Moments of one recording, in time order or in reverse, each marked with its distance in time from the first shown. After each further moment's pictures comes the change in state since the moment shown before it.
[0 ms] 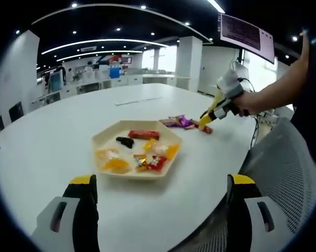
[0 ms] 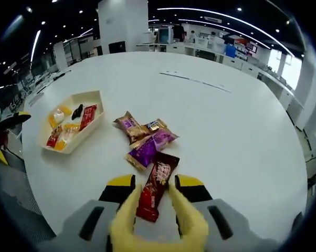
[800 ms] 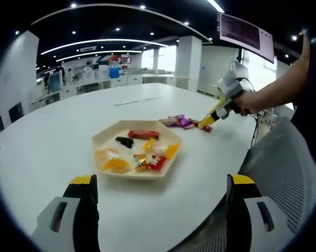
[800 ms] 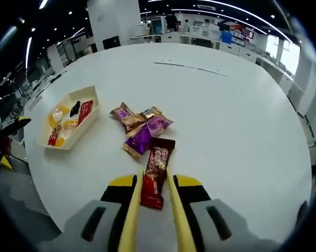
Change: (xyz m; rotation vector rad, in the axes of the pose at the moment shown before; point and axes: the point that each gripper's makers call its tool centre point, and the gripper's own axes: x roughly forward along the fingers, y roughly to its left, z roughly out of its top) left arm 0.000 0.000 0.000 0.005 0.000 -0.002; right arm -0.002 -0.003 -0.014 0.062 0.061 0.022
